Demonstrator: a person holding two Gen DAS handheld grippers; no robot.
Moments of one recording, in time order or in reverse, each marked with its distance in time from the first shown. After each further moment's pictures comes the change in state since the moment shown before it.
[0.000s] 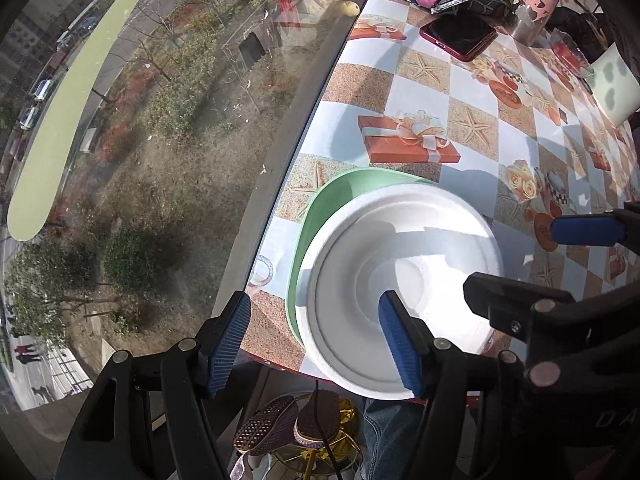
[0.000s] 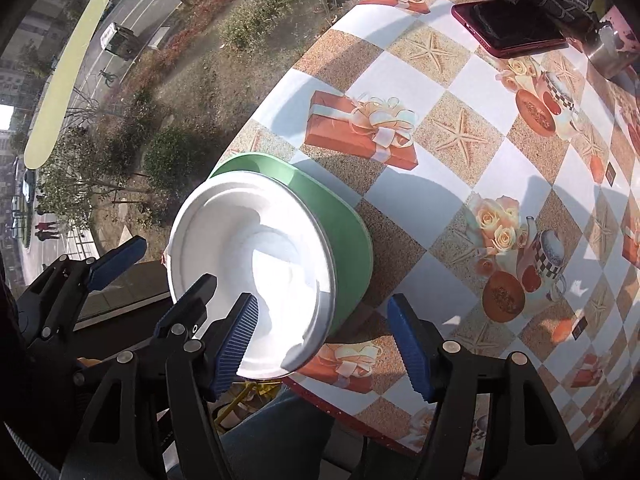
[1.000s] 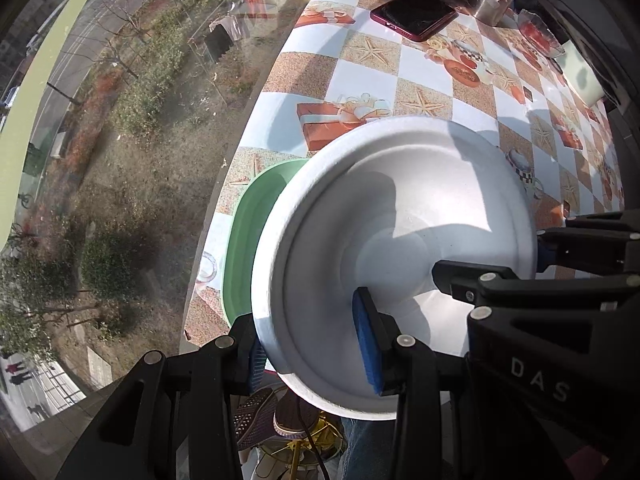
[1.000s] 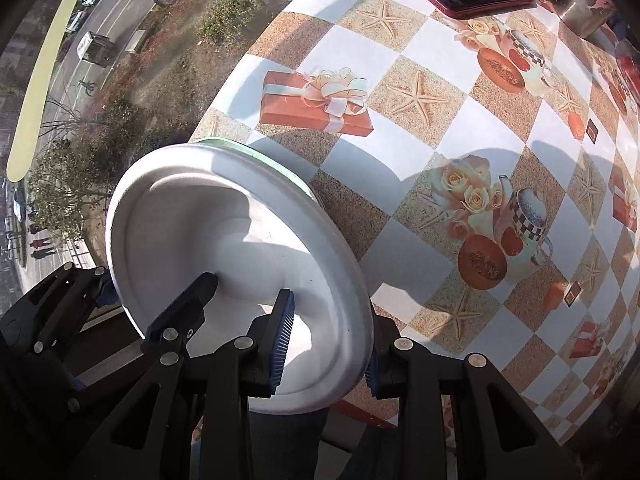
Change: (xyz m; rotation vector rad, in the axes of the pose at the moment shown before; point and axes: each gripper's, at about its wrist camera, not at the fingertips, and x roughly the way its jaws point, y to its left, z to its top) left arm 0.002 -0.022 0.001 0.041 0.065 -0.106; right arm 0.036 0.006 -0.018 0.058 0.070 -0.003
